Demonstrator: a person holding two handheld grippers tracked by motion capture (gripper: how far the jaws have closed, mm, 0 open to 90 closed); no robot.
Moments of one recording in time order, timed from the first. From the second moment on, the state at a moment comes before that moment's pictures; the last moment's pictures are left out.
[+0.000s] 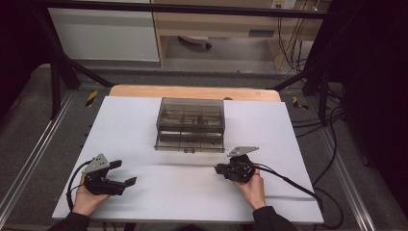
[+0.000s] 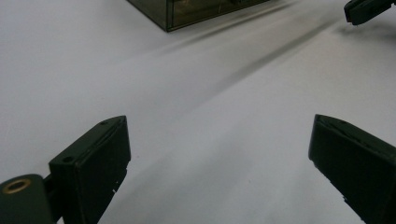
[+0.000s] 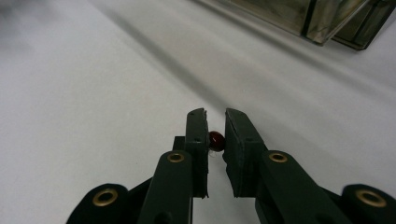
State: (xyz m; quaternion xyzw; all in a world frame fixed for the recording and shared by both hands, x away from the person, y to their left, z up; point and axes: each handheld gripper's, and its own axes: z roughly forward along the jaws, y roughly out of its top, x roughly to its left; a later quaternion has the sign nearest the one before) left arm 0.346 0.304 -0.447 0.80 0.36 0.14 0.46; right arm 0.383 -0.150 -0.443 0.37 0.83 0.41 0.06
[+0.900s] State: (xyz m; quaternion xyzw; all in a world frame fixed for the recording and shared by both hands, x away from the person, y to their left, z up) left arm 0.346 0.304 -0.447 0.80 0.36 0.14 0.46; right arm 0.371 -0.162 -0.421 0.36 0.83 0.42 0.07
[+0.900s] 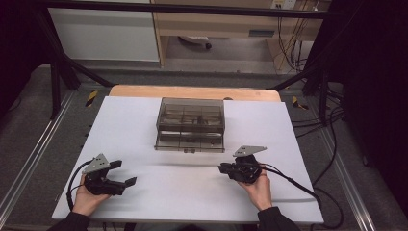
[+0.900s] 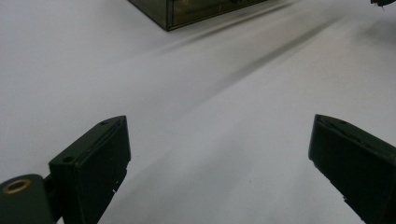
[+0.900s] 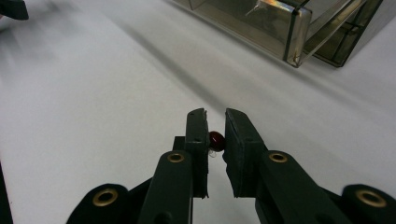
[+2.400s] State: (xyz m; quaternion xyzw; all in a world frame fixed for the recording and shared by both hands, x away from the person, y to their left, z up) left arm 0.346 0.304 -0.447 0.80 0.36 0.14 0.46; right arm 0.372 -0.167 -0.356 0.34 0.82 0.45 0.11
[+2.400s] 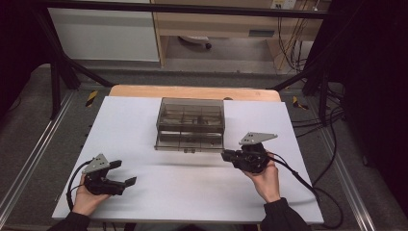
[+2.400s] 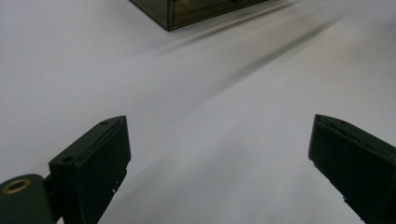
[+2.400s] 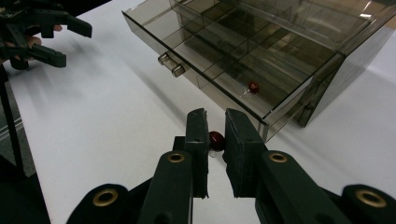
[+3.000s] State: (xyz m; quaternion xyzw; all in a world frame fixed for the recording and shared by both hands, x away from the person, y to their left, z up) left arm 0.346 0.304 -0.447 0.80 0.36 0.14 0.46; right arm 0.392 -0.154 -0.339 0.34 0.81 0.46 0.12
